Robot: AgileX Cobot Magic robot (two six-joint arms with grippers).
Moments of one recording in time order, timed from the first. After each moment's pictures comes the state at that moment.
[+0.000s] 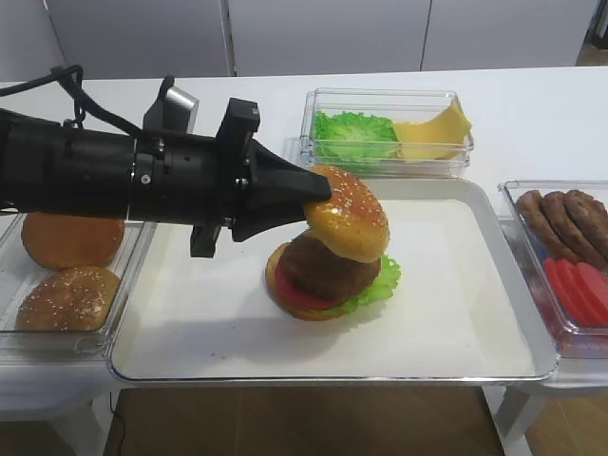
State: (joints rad) left arm -0.37 1.61 -0.82 -1.74 0.95 0.83; right arm 0.05 -0.02 -0.48 0.04 1.16 0.03
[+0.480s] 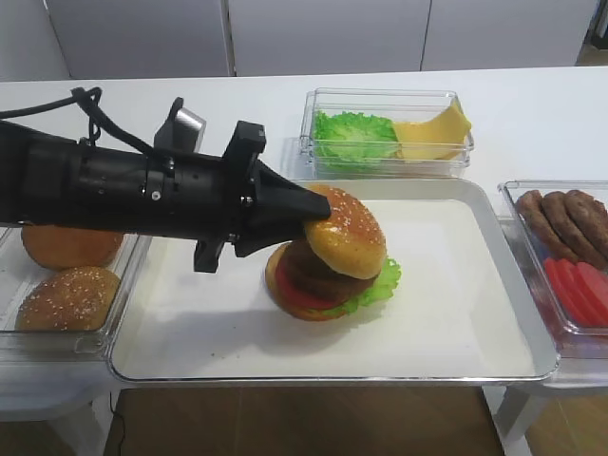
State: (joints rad) left arm -0.37 1.67 -0.82 -1.74 0.96 0.83; right arm 0.05 -0.02 -0.48 0.04 1.16 0.03
